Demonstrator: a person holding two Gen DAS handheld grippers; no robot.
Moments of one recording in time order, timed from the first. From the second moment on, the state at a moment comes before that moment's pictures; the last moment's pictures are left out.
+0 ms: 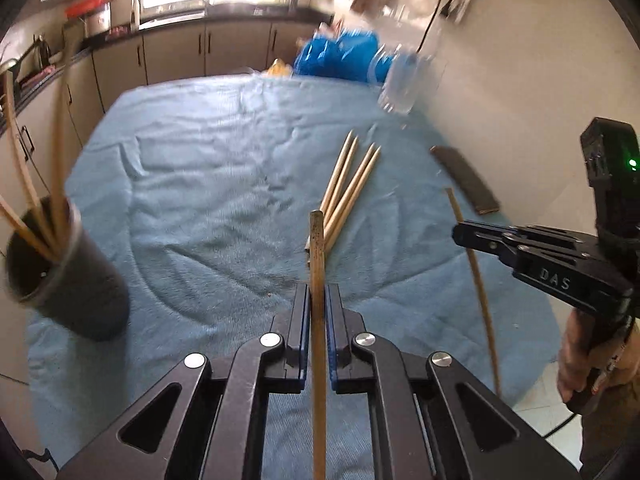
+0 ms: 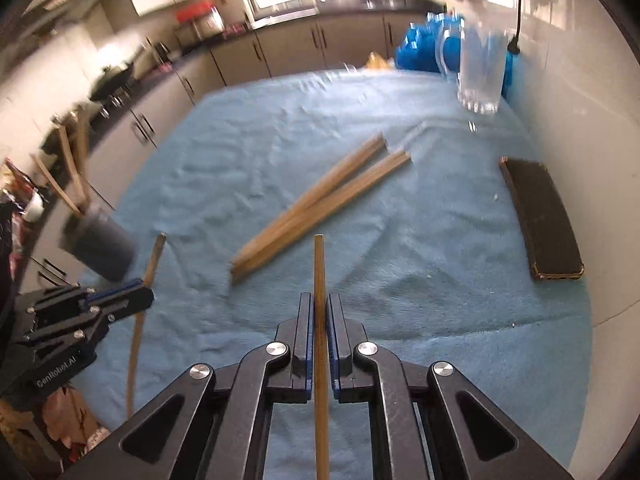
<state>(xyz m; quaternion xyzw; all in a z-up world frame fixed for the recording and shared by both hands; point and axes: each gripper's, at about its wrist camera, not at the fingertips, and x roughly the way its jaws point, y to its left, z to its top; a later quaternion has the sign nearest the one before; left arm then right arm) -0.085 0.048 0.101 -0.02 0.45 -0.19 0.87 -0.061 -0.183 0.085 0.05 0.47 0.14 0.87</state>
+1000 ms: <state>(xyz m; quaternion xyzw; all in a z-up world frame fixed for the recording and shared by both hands) -0.157 0.227 0.272 -0.11 0.20 -0.08 0.97 -0.066 -0.053 0.256 0.07 0.26 0.26 0.93</state>
